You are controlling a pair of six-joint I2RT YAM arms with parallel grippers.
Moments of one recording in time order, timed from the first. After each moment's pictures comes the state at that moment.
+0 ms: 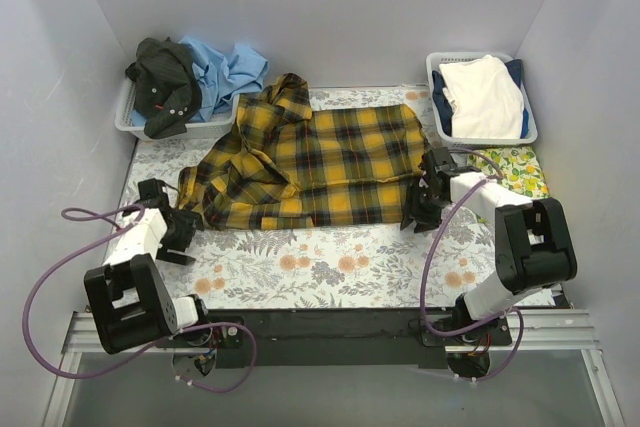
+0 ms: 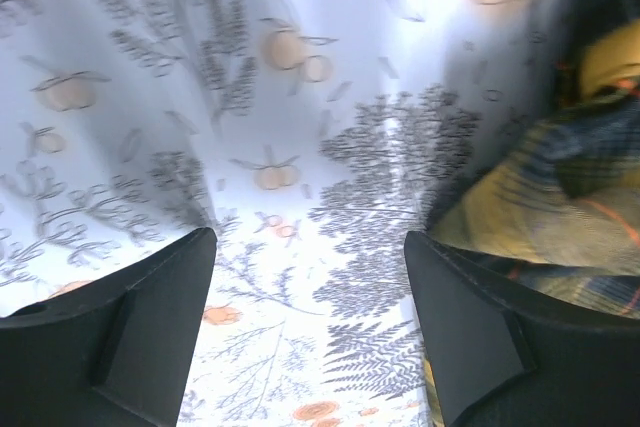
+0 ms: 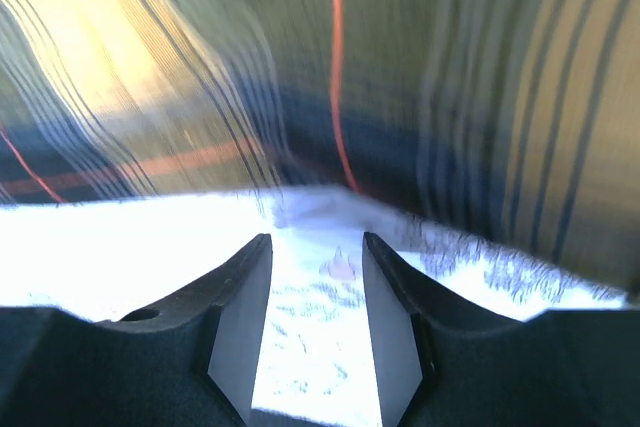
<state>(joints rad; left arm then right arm) 0.29 1.26 0.67 -0.72 -0.03 -1.08 0.24 1.58 0.88 -0.60 -0.19 0.39</state>
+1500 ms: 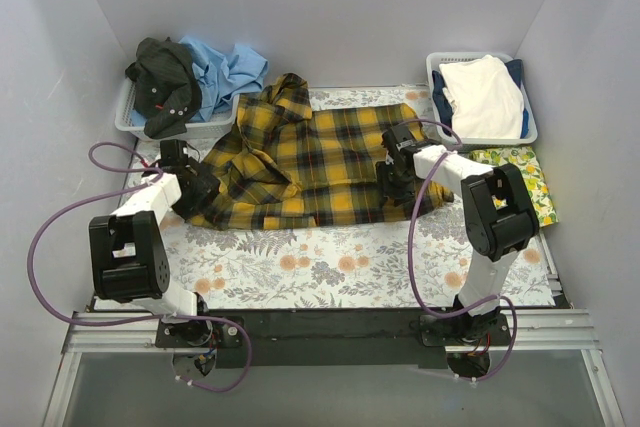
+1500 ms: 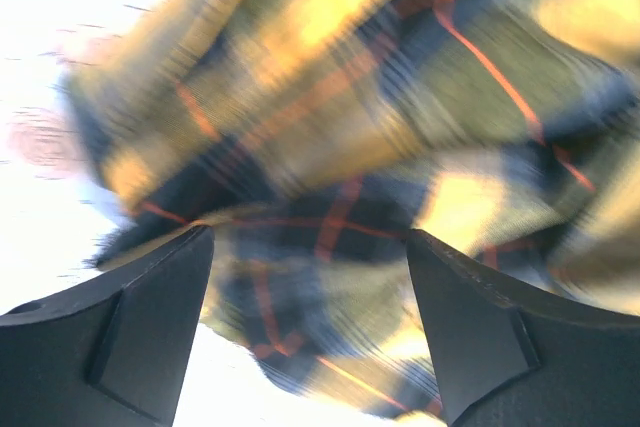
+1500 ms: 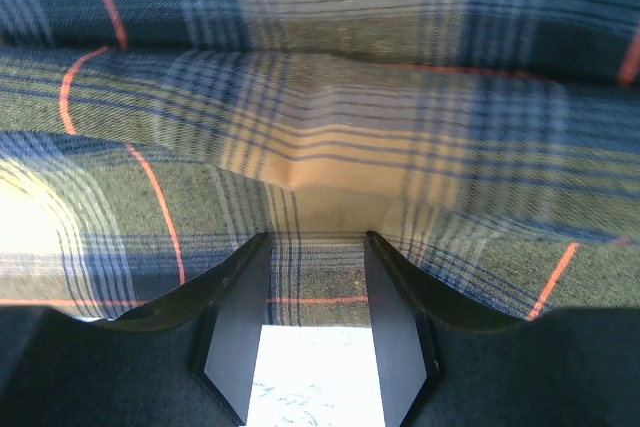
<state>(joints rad) 0.11 1.52 0.91 -0.46 -0.06 -0.75 0.42 1.84 1.21 -0.63 -0.04 0.30</state>
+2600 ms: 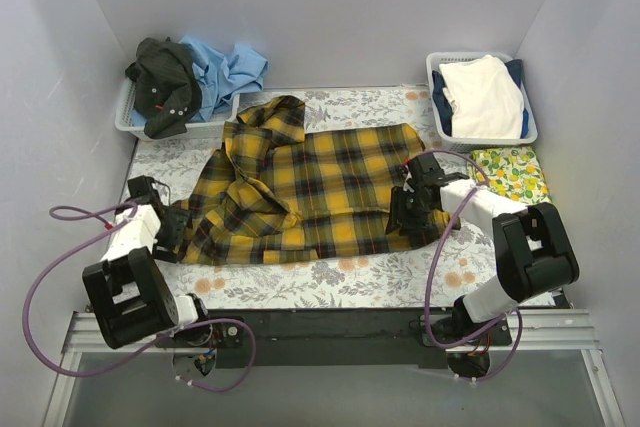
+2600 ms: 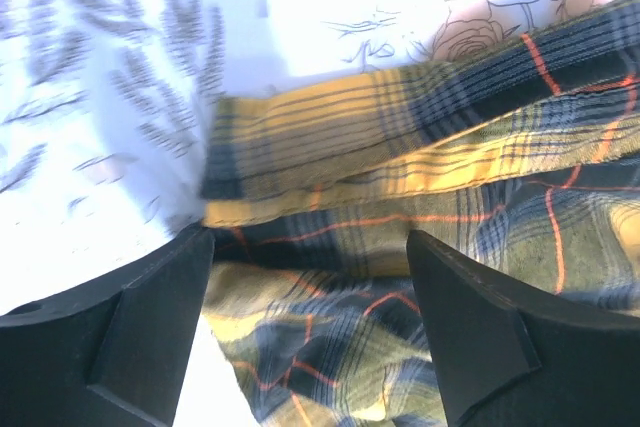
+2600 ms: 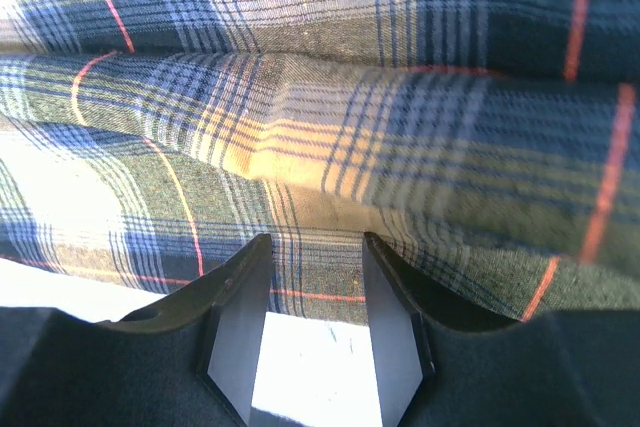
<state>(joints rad) 0.36 1.31 0.70 -0.68 -0.10 -1.00 0.36 1.54 0.83 -0.50 -0.24 0.39</state>
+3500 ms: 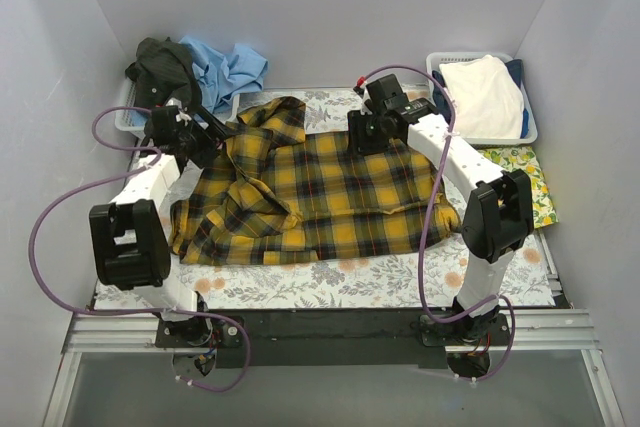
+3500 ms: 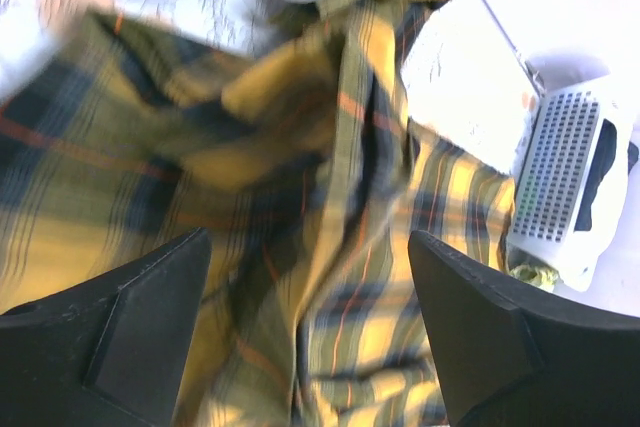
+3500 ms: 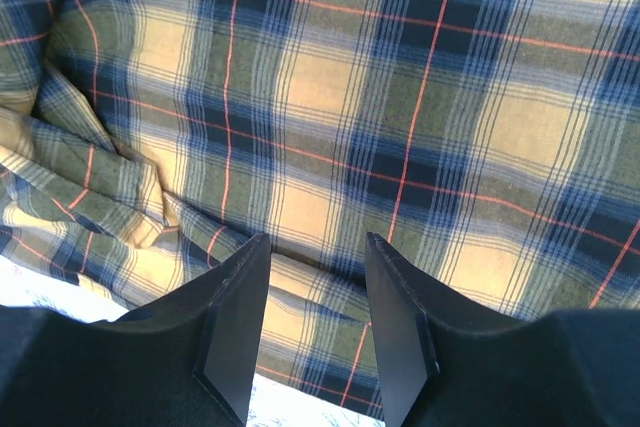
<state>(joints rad) 0.10 1.57 1.09 -0.15 0.35 -0.75 0.50 1.84 1.67 -0.75 -0.19 0.28</state>
